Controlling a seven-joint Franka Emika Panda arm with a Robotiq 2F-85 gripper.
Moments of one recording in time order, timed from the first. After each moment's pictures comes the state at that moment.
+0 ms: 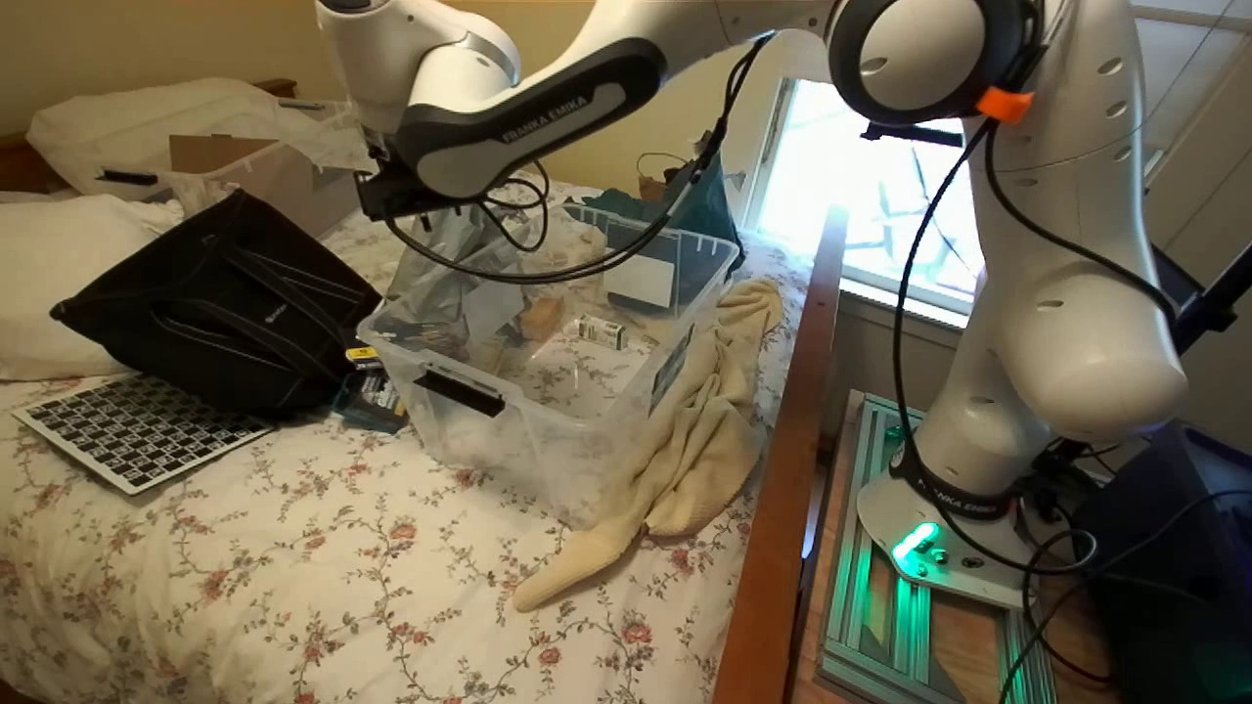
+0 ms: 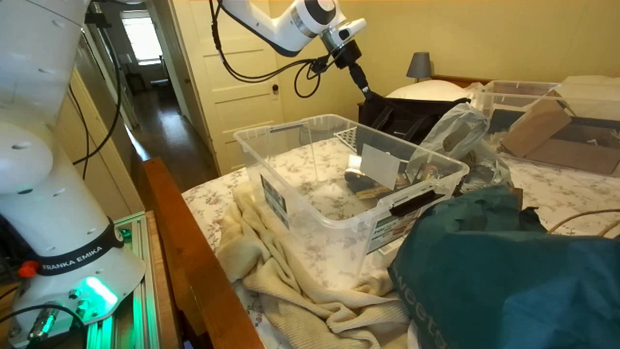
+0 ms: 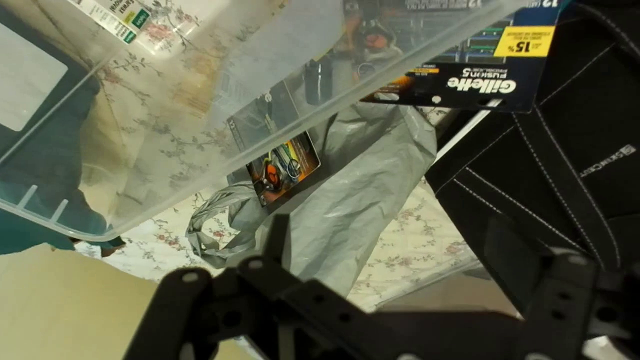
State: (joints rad) arm 0.19 0.55 -0.05 -1.45 -0.59 2.22 1.14
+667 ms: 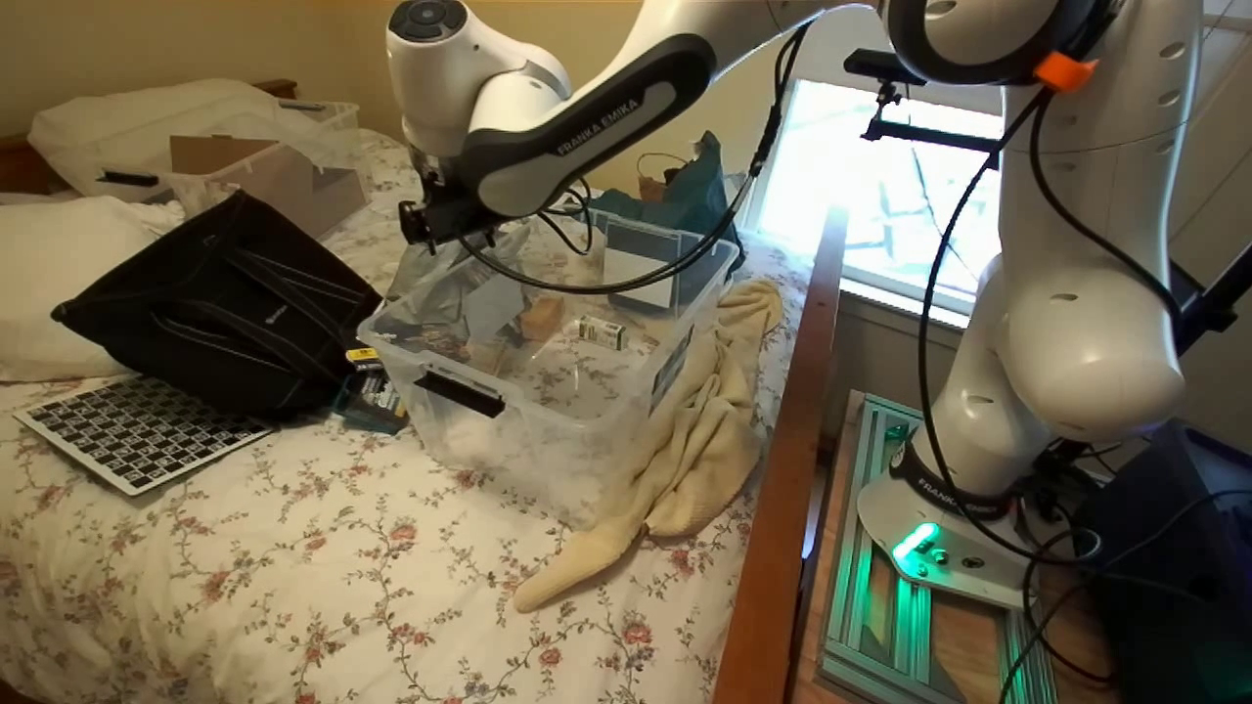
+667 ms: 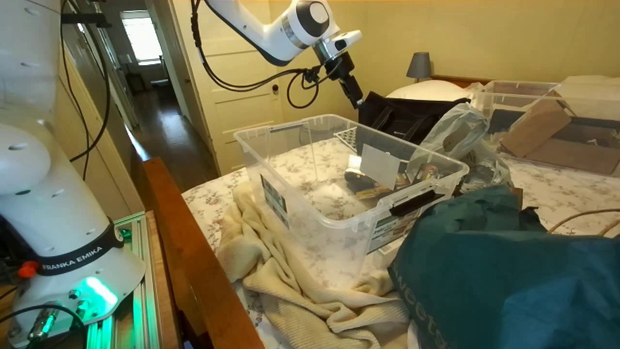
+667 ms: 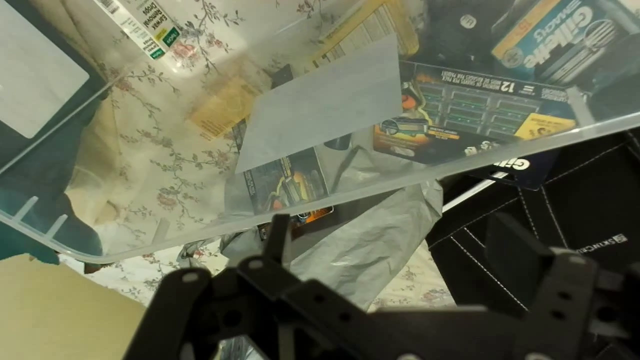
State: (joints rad) arm 0.17 0.43 -0.06 -1.70 -0.56 2.35 0.99
